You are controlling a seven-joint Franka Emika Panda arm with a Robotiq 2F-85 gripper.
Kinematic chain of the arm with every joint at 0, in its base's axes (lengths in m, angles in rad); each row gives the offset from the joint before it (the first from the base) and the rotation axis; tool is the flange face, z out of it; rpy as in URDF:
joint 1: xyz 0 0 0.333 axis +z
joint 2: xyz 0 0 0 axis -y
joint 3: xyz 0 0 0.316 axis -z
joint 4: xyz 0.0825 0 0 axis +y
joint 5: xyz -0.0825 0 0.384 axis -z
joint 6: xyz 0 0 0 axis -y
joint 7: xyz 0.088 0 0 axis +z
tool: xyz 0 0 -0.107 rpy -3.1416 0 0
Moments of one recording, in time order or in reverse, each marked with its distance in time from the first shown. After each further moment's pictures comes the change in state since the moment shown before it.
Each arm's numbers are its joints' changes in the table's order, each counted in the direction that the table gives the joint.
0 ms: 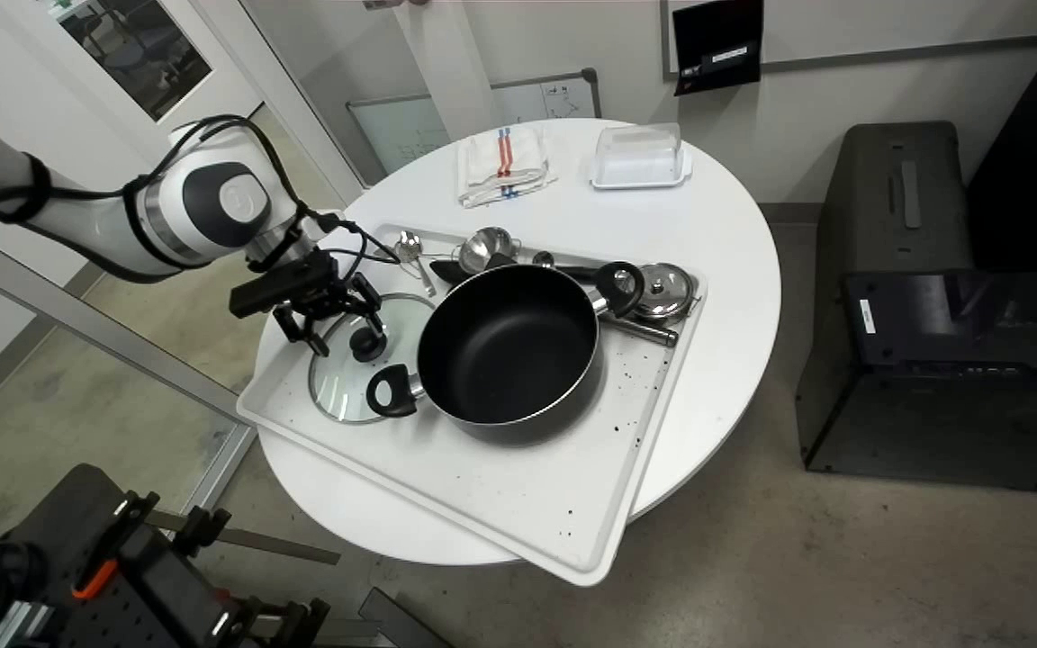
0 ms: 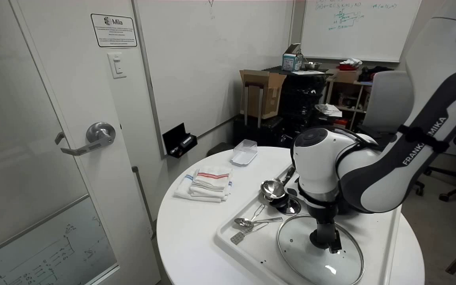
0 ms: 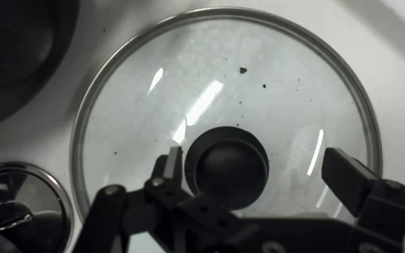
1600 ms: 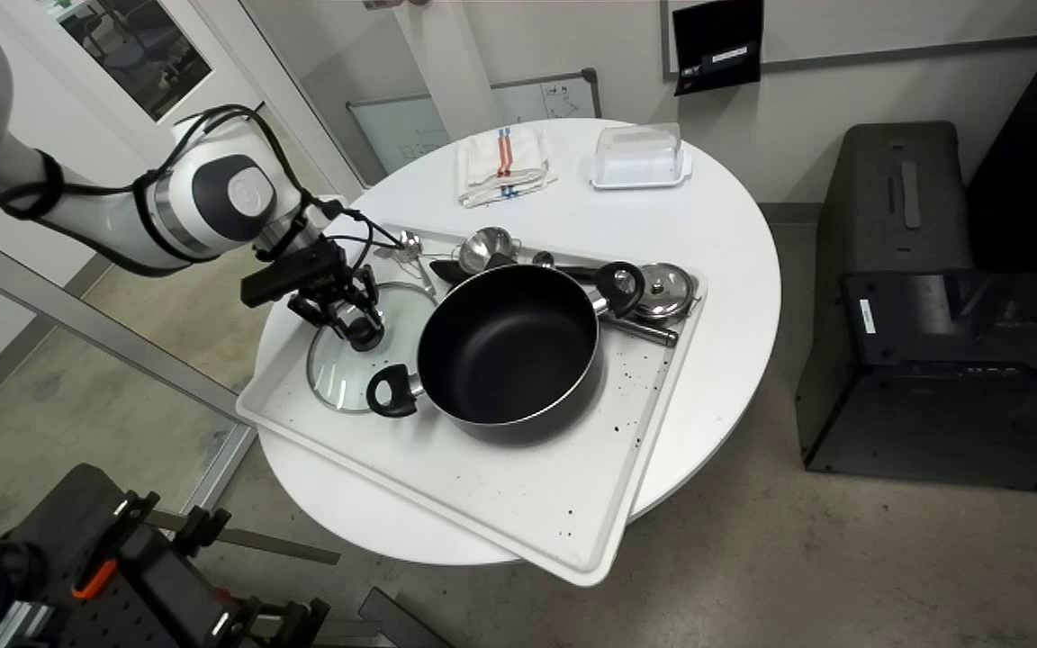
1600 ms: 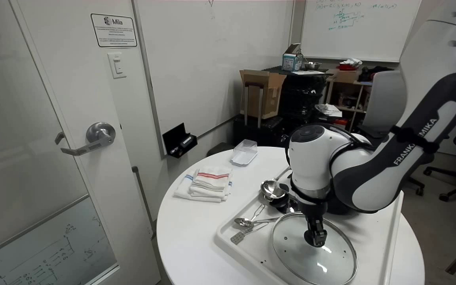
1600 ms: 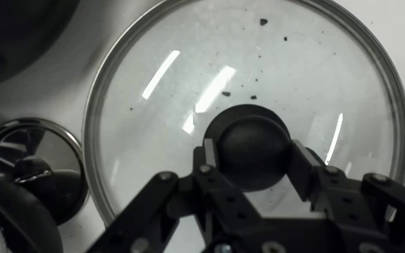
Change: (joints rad) arm 0.000 -0.023 -0.001 -0.049 0.000 0.057 0.000
